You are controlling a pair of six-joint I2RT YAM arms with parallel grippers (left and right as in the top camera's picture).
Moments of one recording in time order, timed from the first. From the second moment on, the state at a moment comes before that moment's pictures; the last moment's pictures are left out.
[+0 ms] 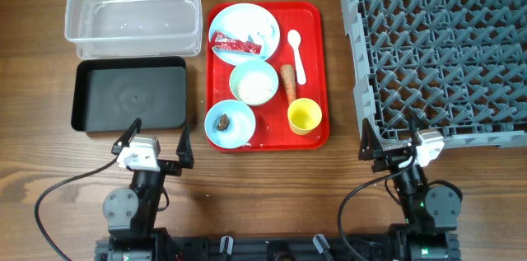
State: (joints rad) left arm 0.04 0.01 0.01 -0.06 0.17 -0.05; right arm -0.01 0.01 0.01 0.02 -0.21 0.14
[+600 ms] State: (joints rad) left arm 0.04 0.01 0.01 -0.06 0.17 -0.05; right arm -0.01 0.01 0.01 0.02 -0.21 0.14
